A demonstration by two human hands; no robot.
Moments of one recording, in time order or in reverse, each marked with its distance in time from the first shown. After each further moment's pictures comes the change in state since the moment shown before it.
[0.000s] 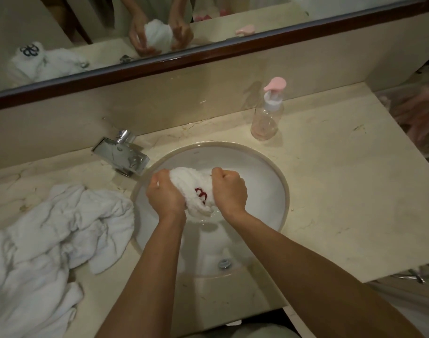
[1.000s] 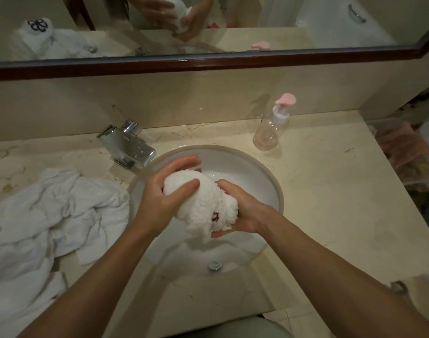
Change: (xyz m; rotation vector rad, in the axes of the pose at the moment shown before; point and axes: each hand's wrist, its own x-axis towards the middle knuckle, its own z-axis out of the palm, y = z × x) left_hand -0.013 0.036 -0.061 0.168 -0.767 0.495; right_hand -0.011 -0.006 -0.043 0.272 -0.849 0.474
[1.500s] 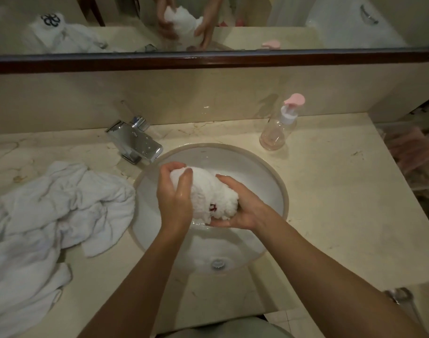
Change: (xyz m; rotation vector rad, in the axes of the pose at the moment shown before) left_hand -0.004 -0.019 0.035 -0.027 0.486 -0.205; right_hand 0.025 0.009 -0.004 0.246 0.098 0.052
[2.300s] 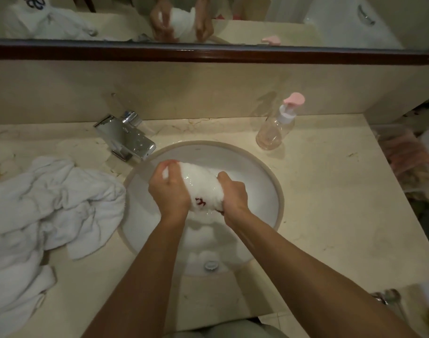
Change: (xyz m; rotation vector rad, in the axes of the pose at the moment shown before) left_hand 0.034 -0.028 0.025 -0.023 0.286 -0.156; right_hand 0.023 -0.001 0.023 -0.136 0.590 -0.312
